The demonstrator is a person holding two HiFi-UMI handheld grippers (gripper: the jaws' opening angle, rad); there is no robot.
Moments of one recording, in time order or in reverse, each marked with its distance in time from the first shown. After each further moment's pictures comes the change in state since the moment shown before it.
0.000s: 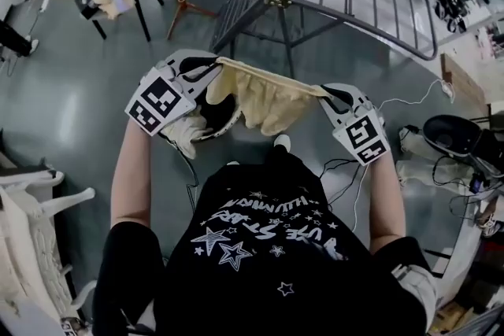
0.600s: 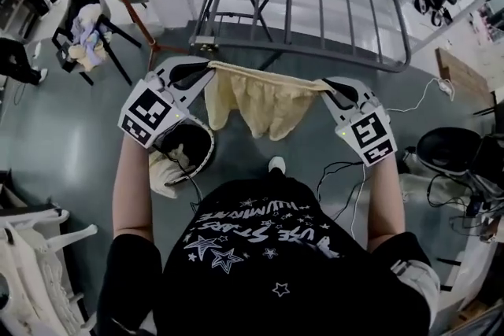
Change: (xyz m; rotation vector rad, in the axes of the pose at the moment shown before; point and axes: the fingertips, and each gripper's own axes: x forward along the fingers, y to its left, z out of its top) left arm 0.186 0.018 0.151 0.075 -0.060 0.020; right arm -0.081 -0.210 -0.087 0.080 -0.112 -0.149
